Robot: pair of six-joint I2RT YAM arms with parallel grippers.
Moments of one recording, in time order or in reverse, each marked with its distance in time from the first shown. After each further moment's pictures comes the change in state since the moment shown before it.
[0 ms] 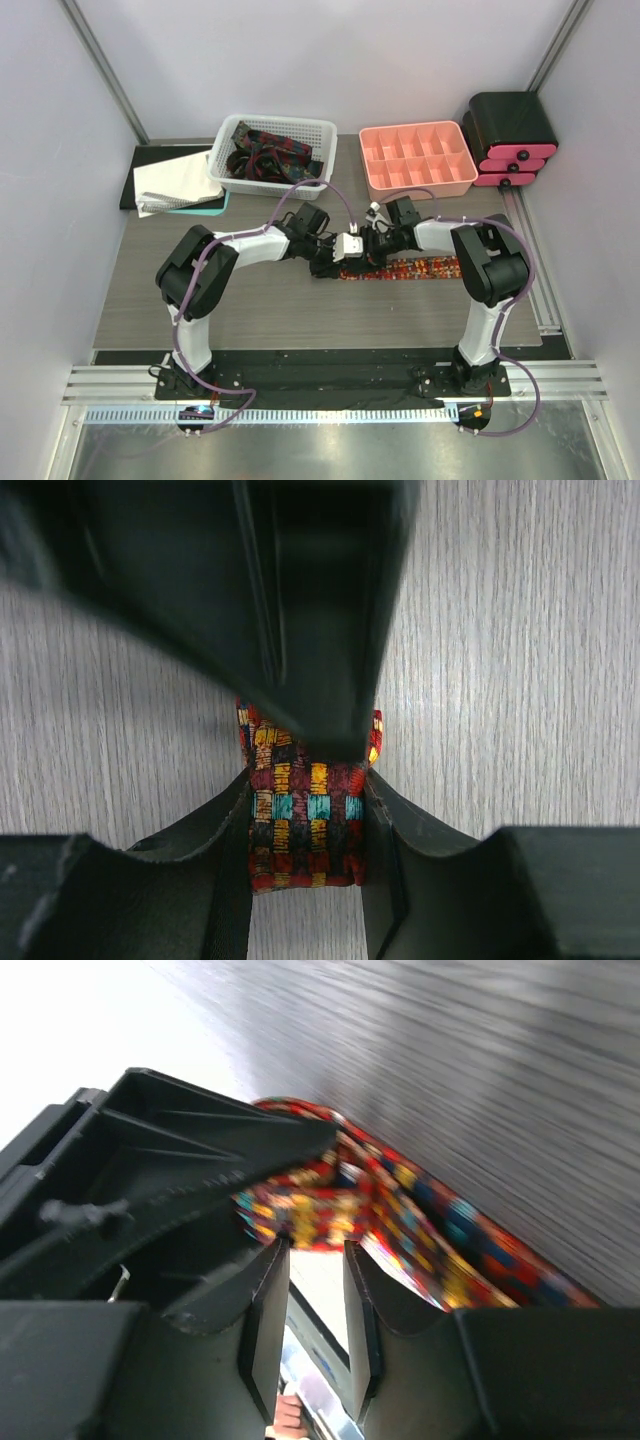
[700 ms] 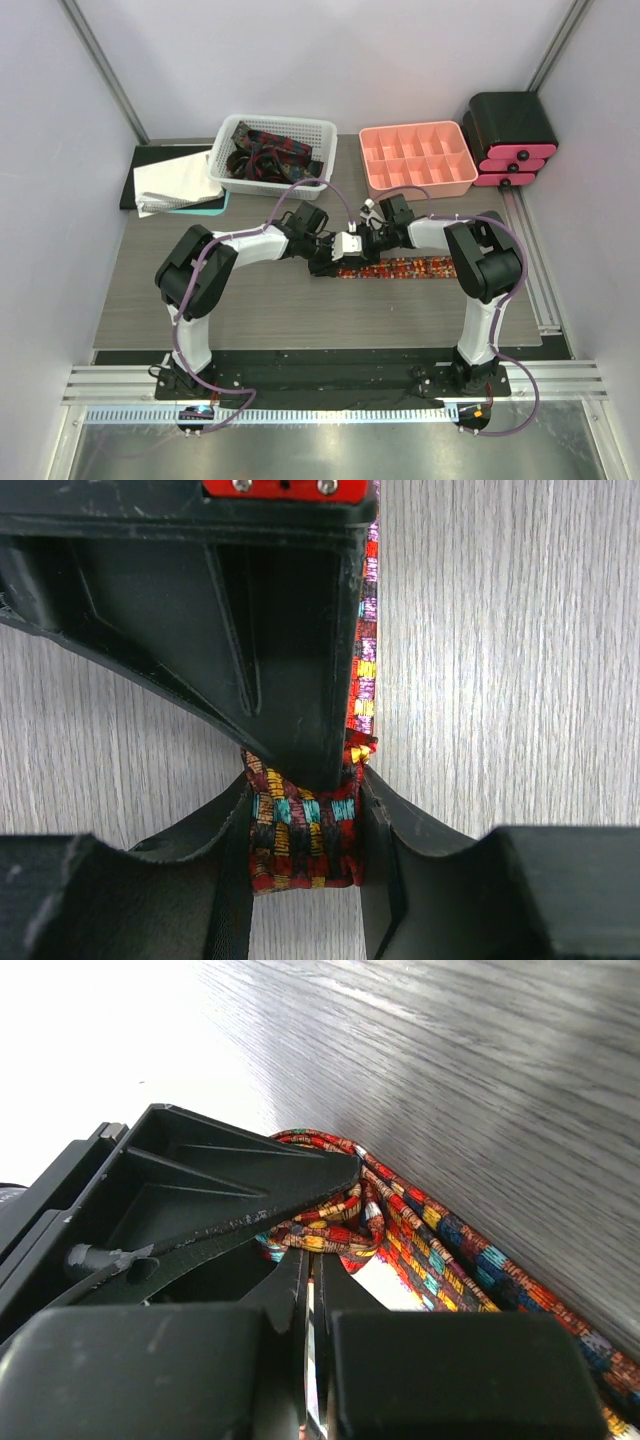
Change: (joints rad) left arm 0.005 0.000 0.000 -0.003 -0.007 0.002; right arm 0.048 0.046 0.040 0.078 0.005 0.082
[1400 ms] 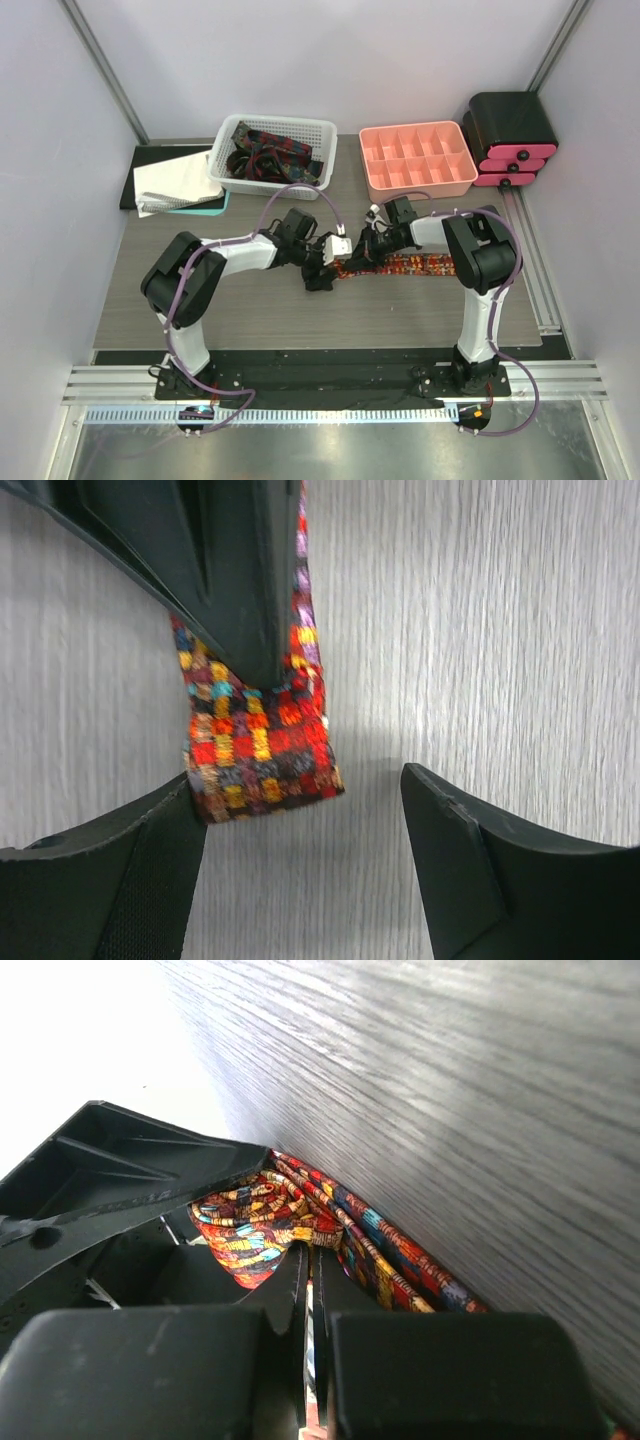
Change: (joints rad) left arm 0.024 -0.098 -0.147 0.092 0.044 -0.074; right arm -0.057 0.074 0.016 -0.060 -0.026 -0.040
